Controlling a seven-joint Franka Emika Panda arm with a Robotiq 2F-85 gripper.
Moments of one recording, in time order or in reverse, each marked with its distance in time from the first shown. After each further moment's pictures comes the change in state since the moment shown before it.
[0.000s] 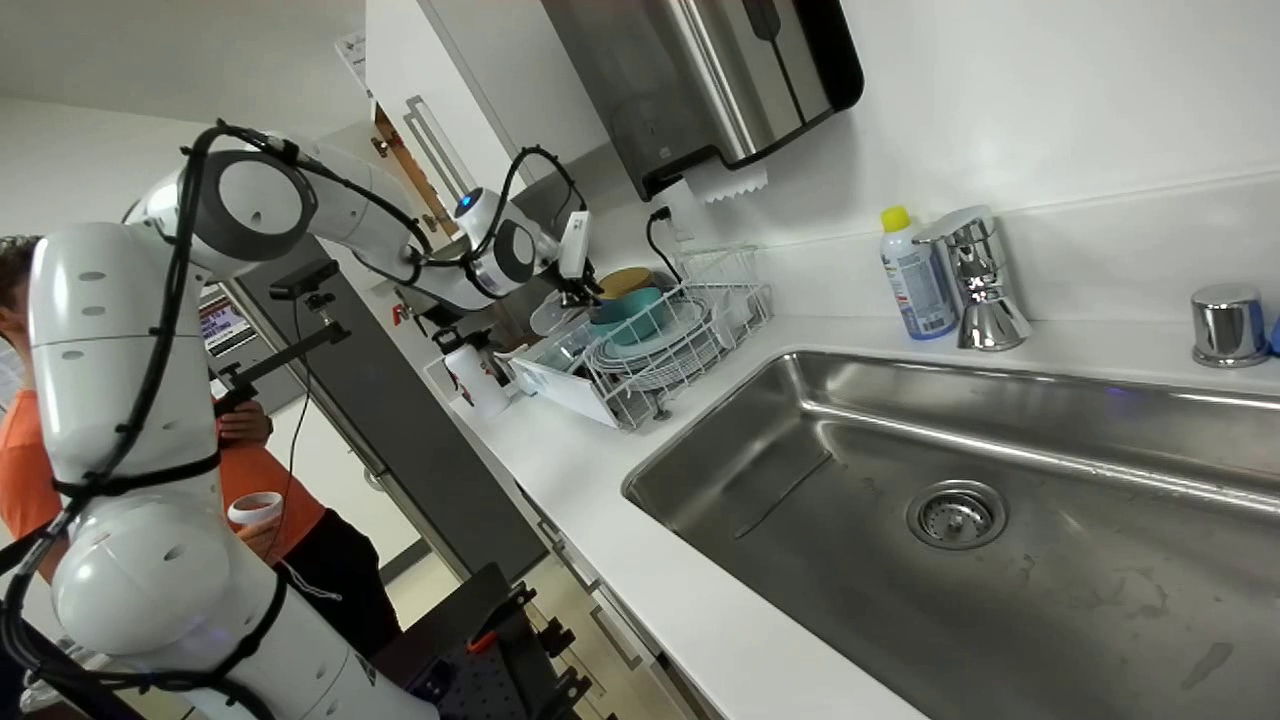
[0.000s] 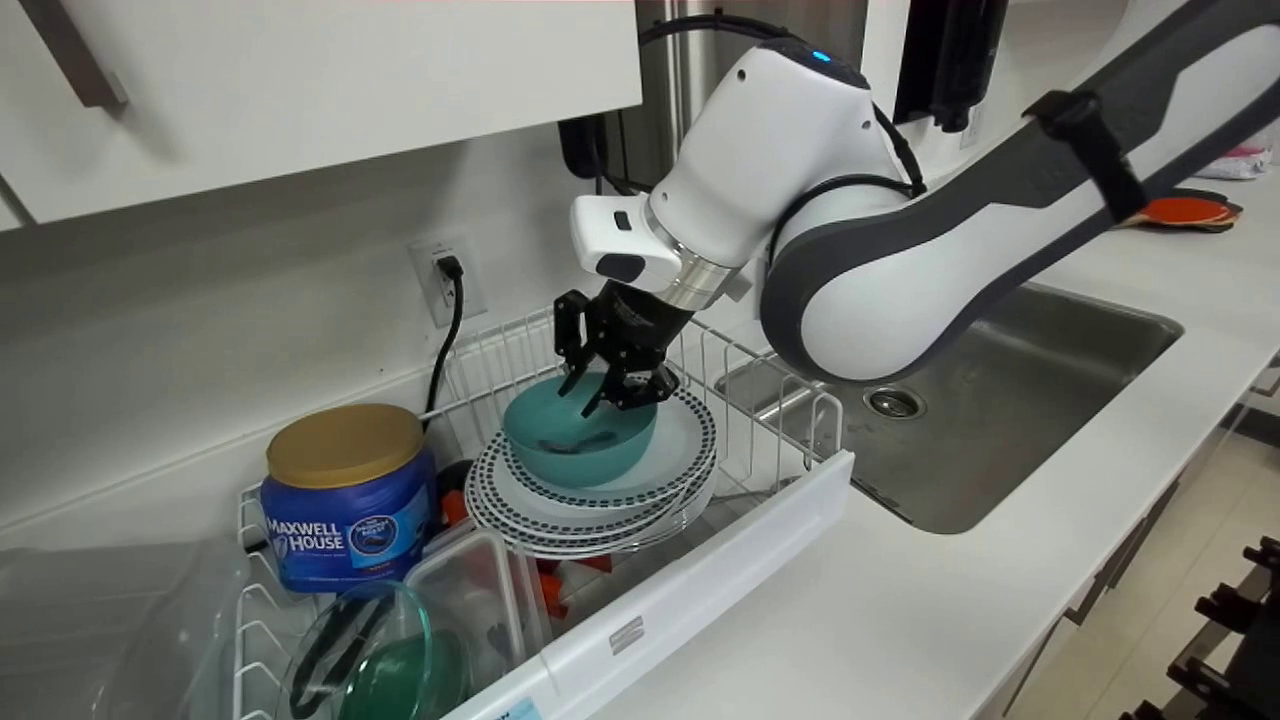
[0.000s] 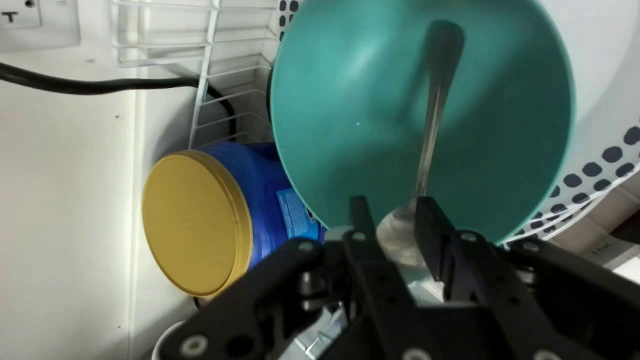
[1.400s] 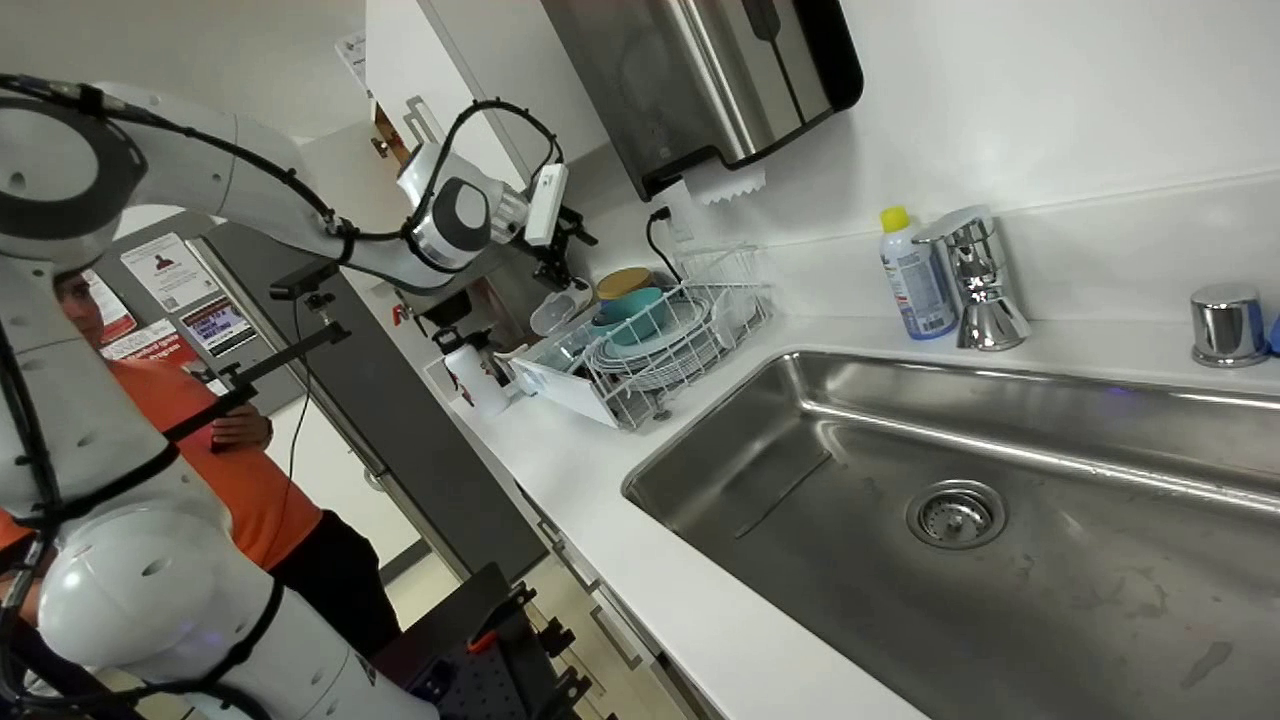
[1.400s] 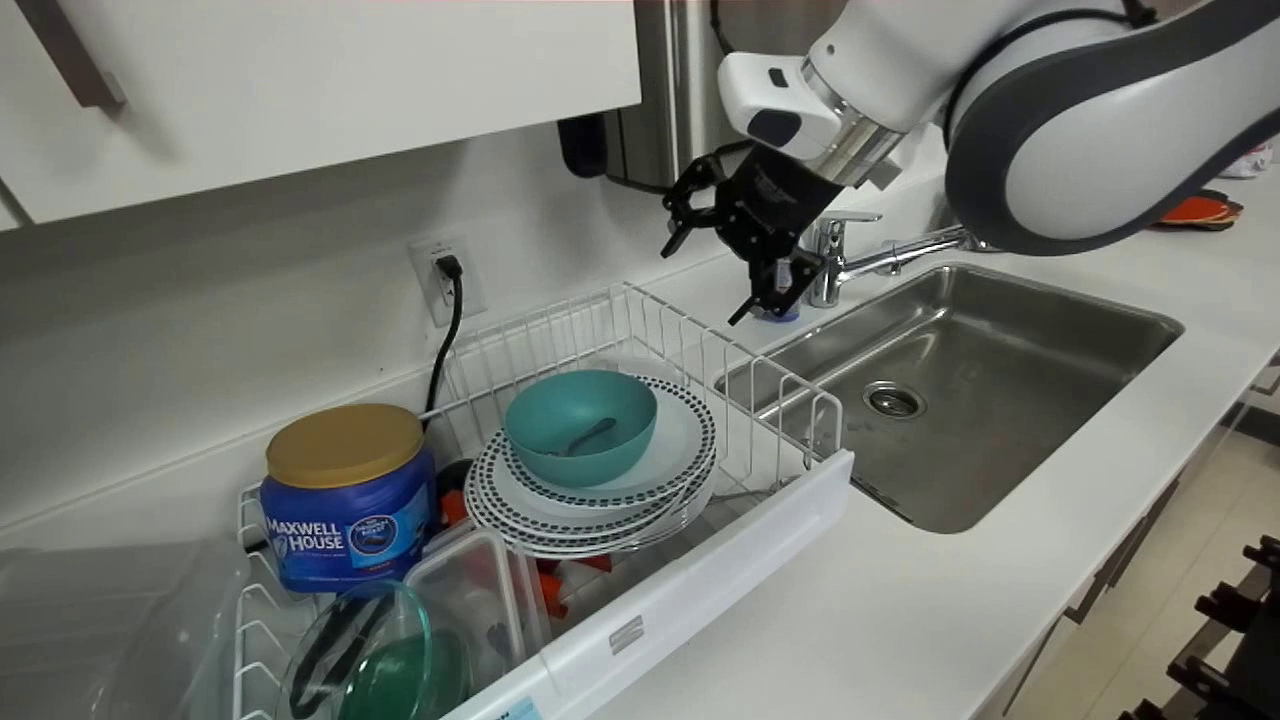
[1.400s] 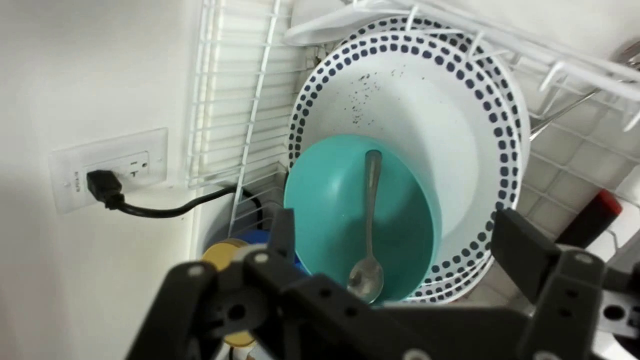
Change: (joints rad) arm -0.110 -0.393 -0.038 -0.336 0.018 -0.023 0.036
